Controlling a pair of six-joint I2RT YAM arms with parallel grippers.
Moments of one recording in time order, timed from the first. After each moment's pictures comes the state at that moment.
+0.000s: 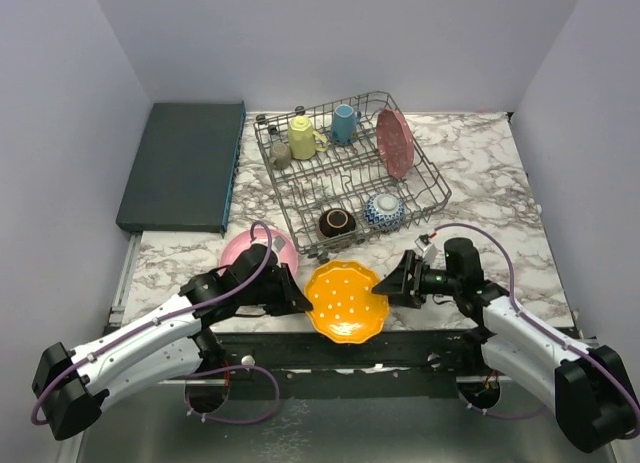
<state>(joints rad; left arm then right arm) -0.88 0.78 0.52 -0.50 0.22 -1.11 0.37 0.88 0.20 0.03 -0.78 0.92</state>
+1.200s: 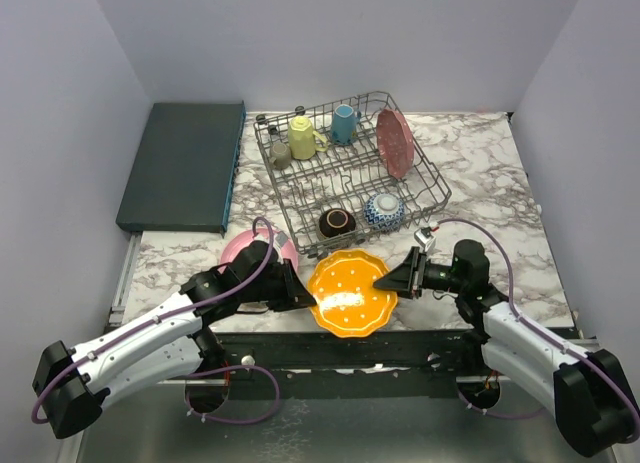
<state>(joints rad) -0.88 0.79 0.54 -0.46 0.22 -1.10 0.37 0.86 0.14 0.41 -0.91 1.15</state>
